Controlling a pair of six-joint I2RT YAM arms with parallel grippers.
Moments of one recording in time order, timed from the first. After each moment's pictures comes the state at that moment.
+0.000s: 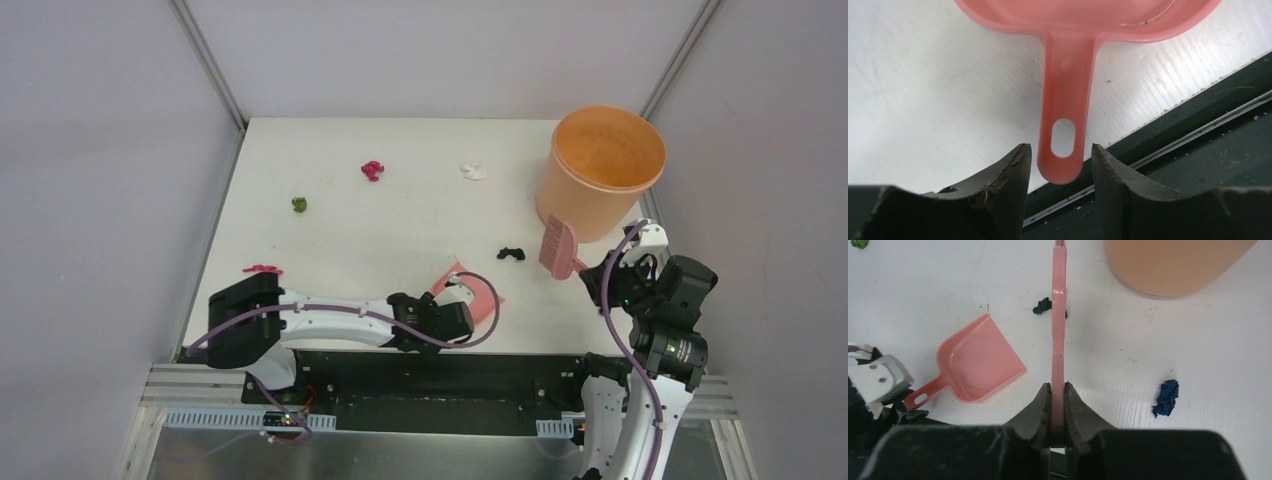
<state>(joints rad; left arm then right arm) -1.34 1.60 0.96 -0.63 -0.38 -0.59 -0.32 0.48 0.87 -0.99 -0.56 -0.12</state>
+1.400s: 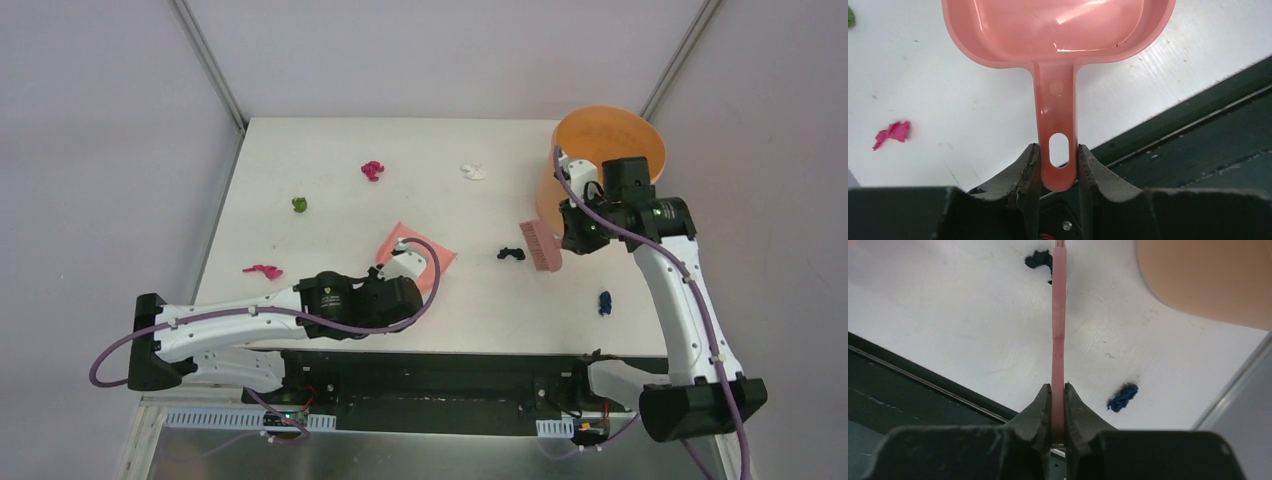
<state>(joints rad) -1.34 1.15 1.06 -1.05 -0.56 -0.57 0.12 1.12 1.32 -1.18 -0.26 -0.31</state>
